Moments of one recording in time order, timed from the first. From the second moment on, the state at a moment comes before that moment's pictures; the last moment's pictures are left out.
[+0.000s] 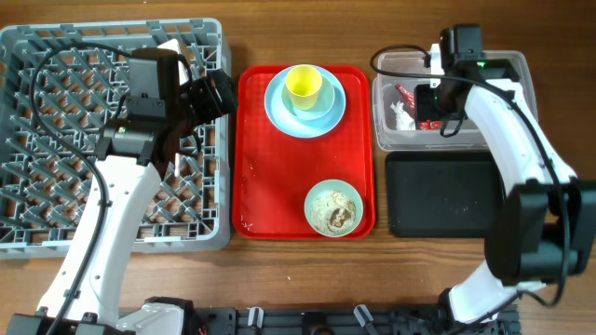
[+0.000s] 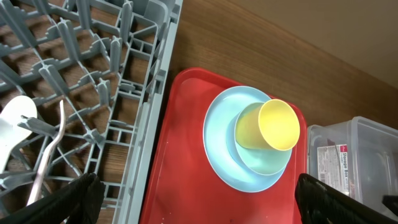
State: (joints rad) left arm -0.14 1.39 1.21 -0.60 0.11 -0.49; right arm 0.05 1.80 1.45 -0.89 -0.01 -0.02
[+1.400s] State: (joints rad) left arm -0.14 1.39 1.21 -0.60 0.11 -0.49; right arm 0.71 1.63 0.95 -0.65 0.03 0.33
